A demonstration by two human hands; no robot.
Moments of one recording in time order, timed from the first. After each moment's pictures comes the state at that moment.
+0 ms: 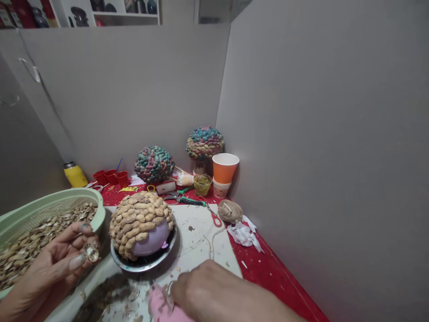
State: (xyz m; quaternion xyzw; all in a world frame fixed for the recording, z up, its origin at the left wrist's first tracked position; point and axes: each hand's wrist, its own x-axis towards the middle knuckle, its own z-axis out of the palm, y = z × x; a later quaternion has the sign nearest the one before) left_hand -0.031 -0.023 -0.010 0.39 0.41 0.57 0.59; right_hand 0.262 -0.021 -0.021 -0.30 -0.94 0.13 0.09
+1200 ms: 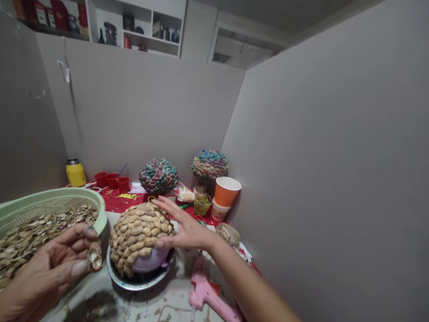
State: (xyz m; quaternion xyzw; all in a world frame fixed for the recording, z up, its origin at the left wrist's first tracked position) left_hand -0.039 -0.021 -0.021 0.44 0.37 0.55 0.61; right_hand 0.232 0.117 -0.020 -0.25 -0.89 0.32 0.23
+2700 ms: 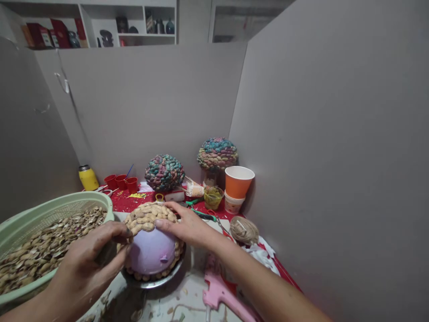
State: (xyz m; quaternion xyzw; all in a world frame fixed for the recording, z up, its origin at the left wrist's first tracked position) left_hand 0.001 -0.005 -0.001 0.79 0.44 0.42 0.00; right_hand 0.215 0.109 -0.025 -0.39 -0.79 0.39 0.26
